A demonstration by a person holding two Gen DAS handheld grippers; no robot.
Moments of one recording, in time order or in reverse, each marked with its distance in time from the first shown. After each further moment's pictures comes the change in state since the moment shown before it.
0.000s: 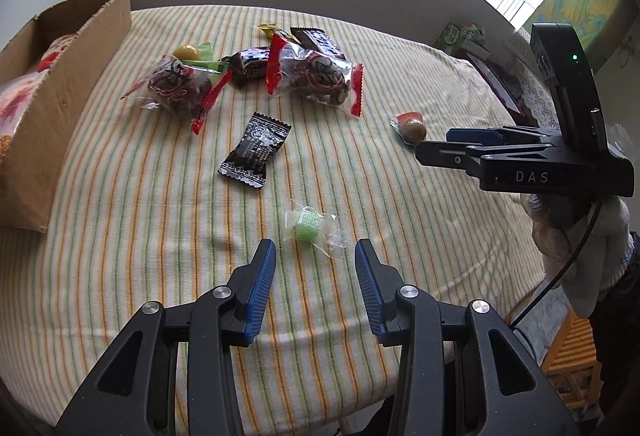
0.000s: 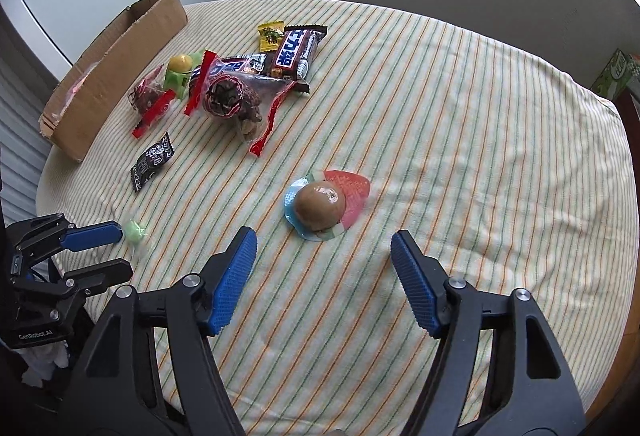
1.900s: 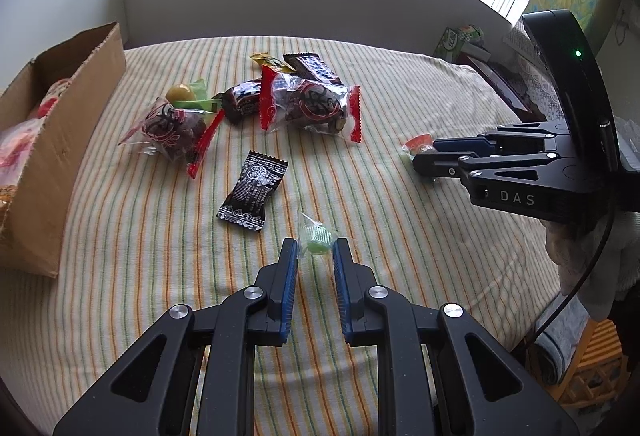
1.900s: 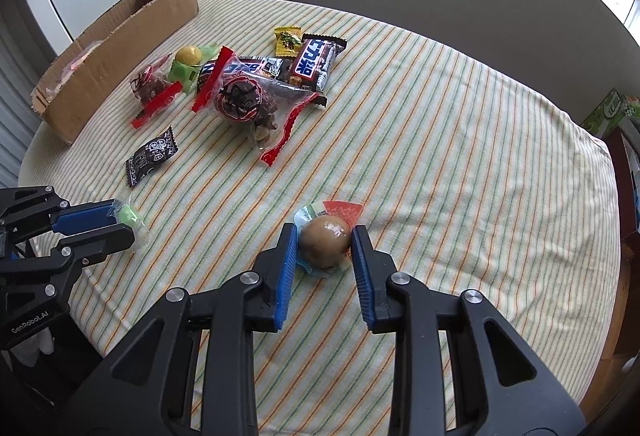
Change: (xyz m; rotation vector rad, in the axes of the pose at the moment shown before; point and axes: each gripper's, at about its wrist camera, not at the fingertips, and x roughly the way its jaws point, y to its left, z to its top) left arm 0.000 -0.009 0.007 0.085 -0.082 0.064; right arm -0.001 0.024 0.002 -0.097 -0.040 -0.076
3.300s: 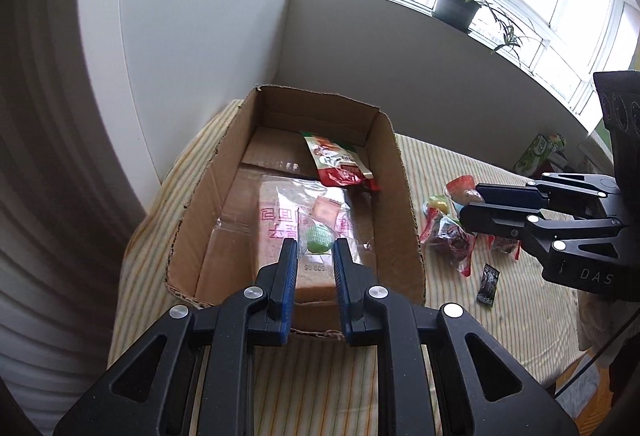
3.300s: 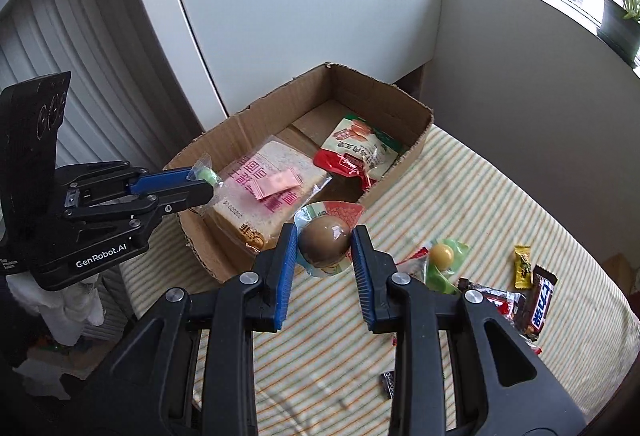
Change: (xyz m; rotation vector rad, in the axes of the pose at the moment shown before) left arm -0.116 0.207 0.027 -0.257 -0.179 0.208; right arm -0.024 0.213 0.150 -0.280 -0.133 0.259
